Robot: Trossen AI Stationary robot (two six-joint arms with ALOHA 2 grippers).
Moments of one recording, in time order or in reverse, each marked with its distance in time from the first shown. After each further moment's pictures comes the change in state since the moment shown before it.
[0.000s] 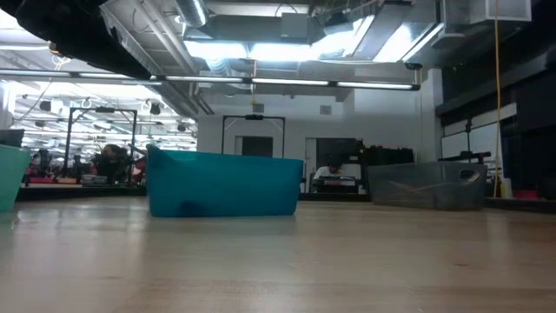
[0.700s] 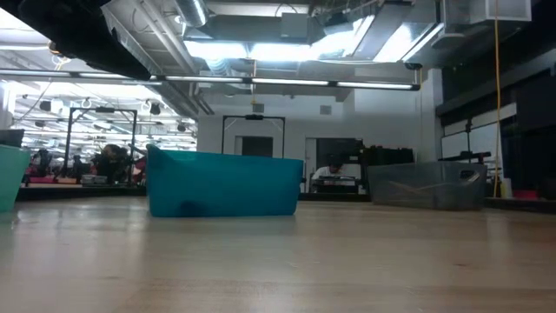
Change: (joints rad) left arm 0.000 0.000 0.000 0.000 0.000 -0.061; right arm 0.000 0.000 -0.068 0.100 -0.055 -0.097
